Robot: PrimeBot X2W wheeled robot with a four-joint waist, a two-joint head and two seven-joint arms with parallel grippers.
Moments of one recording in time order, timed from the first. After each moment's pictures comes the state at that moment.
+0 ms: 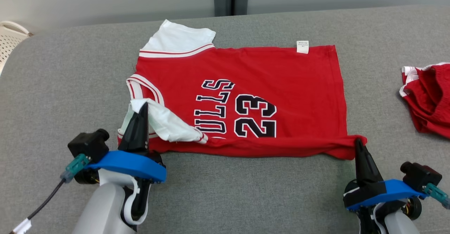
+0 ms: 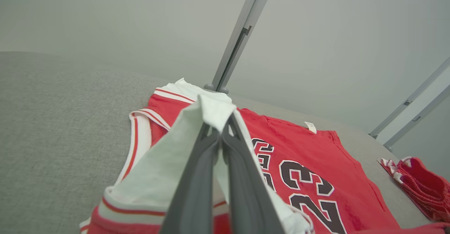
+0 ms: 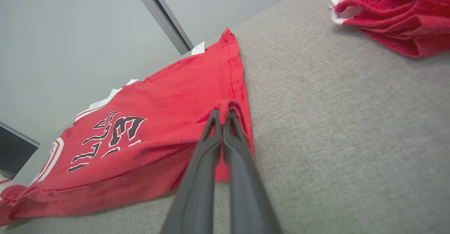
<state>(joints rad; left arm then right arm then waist) -0.29 0.13 -0.26 0.34 -0.60 -0.08 -0.22 -0.19 -0.05 -0.02 0.46 0.54 0.13 -0.26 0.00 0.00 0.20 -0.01</state>
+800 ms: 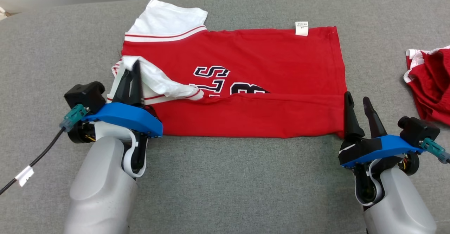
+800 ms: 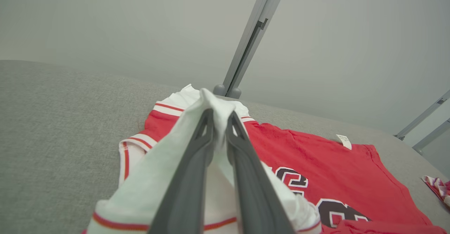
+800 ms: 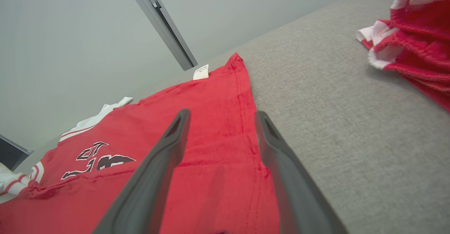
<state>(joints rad) -0.62 0.09 -0.21 0.71 -0.52 -0.12 -0.26 -0.45 -0.05 -0.02 0.59 0.49 0.13 -0.26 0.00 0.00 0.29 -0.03</state>
